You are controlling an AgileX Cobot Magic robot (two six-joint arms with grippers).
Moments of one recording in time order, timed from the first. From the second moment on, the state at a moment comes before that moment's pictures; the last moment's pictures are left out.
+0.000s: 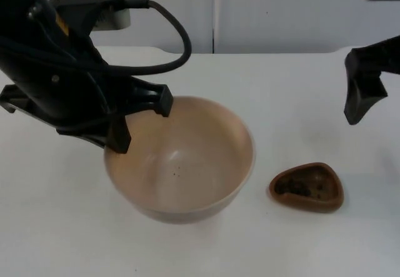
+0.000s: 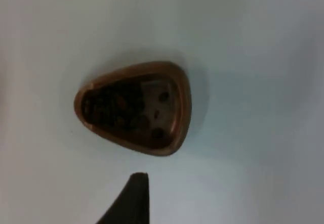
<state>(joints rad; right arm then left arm) 0.45 1.67 -1.15 -0.10 0.87 0.36 -0.50 1.56 -0.90 -0.14 0.62 -0.18</state>
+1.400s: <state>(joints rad) 0.50 1.98 -1.15 -0.25 0.59 0.55 -0.50 1.56 -0.90 -0.14 0.61 -0.18</state>
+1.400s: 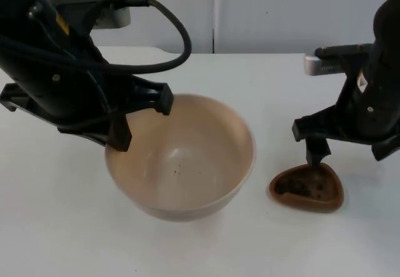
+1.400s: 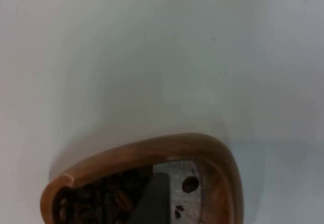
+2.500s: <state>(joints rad) 0.49 2.08 -1.16 -0.22 0.52 0.53 -0.50 1.56 -0.90 -0.14 0.61 -0.18</state>
